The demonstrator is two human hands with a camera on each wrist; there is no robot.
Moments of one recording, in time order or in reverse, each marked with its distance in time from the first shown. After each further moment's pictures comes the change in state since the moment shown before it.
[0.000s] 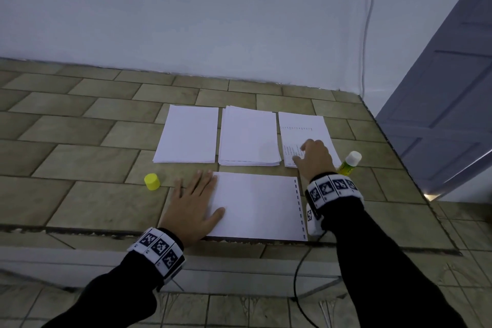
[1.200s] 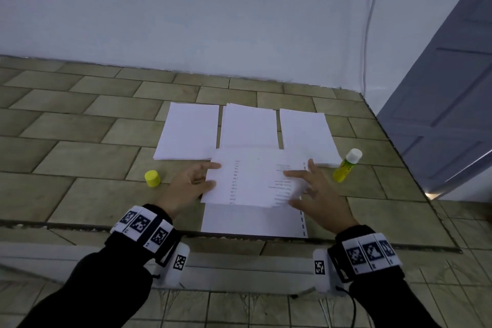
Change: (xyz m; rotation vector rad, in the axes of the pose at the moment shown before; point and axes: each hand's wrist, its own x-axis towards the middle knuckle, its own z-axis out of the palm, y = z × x) left_hand 0.014 0.014 -0.065 -1.269 -0.054 -0.341; right_hand -0.093 0.035 0.000 0.591 -0.261 -0.345
